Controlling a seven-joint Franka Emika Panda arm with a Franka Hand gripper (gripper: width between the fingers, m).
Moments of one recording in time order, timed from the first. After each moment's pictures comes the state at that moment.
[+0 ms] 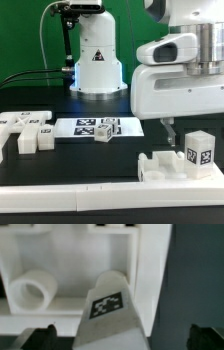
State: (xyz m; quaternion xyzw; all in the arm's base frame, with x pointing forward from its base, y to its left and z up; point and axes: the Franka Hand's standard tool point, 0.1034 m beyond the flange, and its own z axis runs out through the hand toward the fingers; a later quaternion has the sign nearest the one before) arm 0.606 0.124 0.079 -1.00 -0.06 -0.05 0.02
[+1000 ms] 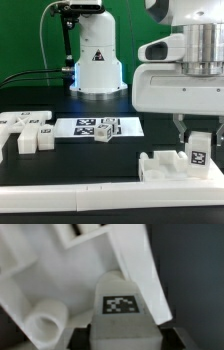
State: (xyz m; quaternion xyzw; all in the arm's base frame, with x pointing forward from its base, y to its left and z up) arm 0.605 0.124 0.078 -0.95 0.31 -0.05 0.02
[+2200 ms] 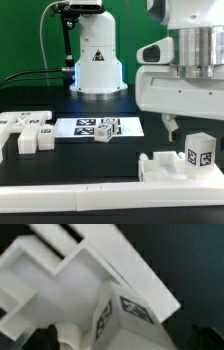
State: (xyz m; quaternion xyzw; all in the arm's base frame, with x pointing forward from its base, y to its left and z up) arm 0.603 0.126 0.074 -0.96 0.28 -0.03 0.03
